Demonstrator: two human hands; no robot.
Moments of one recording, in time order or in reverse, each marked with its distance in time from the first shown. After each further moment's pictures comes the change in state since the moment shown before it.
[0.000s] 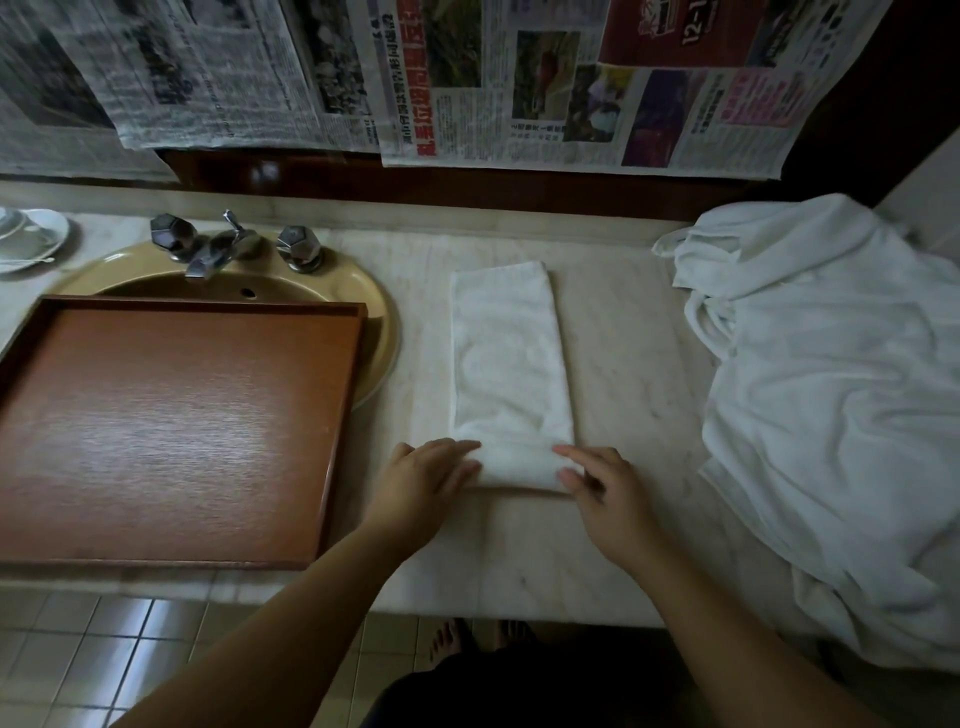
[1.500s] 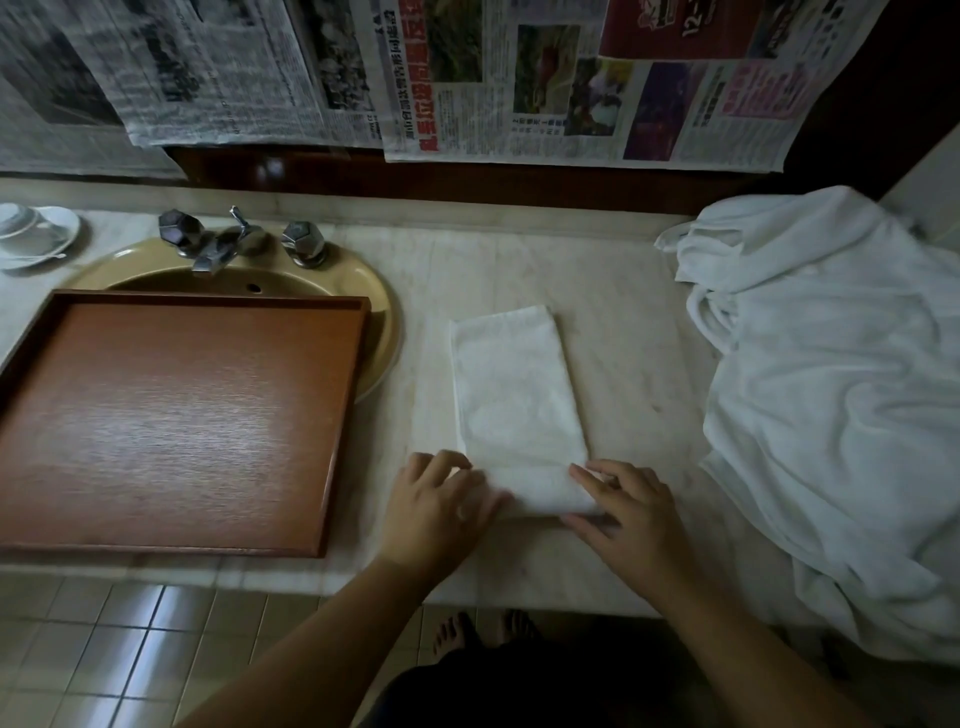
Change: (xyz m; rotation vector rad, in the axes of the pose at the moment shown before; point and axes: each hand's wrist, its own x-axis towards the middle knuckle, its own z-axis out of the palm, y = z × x) left_hand -0.035 0.012 0.028 0.265 0.334 0.316; right_hand -0.033 0.013 -0.025 -0.401 0.081 -0.382
